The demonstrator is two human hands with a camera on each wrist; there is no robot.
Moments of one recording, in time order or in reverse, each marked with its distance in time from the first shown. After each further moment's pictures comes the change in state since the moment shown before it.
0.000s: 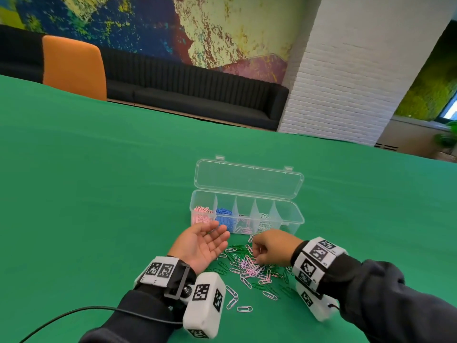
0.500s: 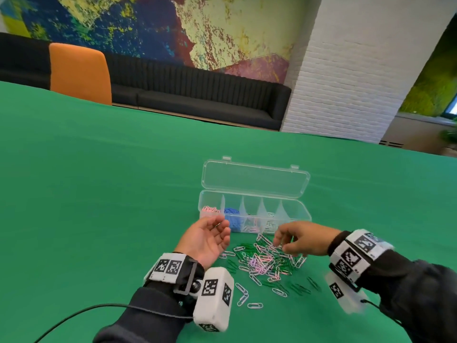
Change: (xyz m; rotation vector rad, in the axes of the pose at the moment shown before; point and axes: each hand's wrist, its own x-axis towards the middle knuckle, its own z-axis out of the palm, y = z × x) left_hand -0.010 0.008 0.003 -0.020 -0.030 0.035; right_hand -0.030 0.028 -0.025 0.265 -0.073 0.069
